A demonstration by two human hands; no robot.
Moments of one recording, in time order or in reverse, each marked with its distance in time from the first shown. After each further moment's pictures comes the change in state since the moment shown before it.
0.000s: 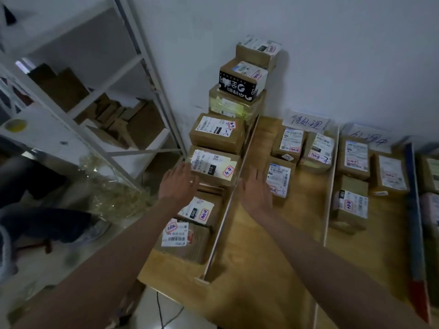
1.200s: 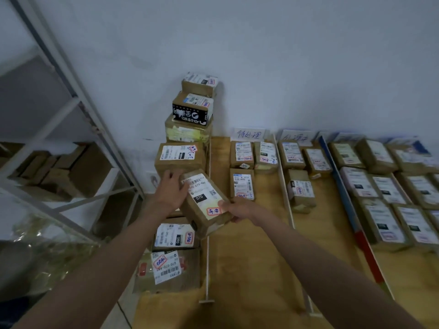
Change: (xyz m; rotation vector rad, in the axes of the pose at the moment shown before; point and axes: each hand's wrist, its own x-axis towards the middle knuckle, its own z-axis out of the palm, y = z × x) left_hand 0.046 0.019 -0.033 -0.279 -0.136 0.180; right_hand -0.034 -0.027 -0.054 0.473 -0.499 0.501
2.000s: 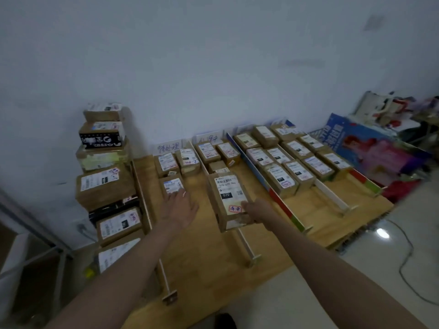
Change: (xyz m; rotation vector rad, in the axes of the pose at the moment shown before) left_hand -0.115 0.137 0.068 0.452 -0.133 0.603; right_hand -0.194 0.145 -0.030 0.193 0.744 0.280
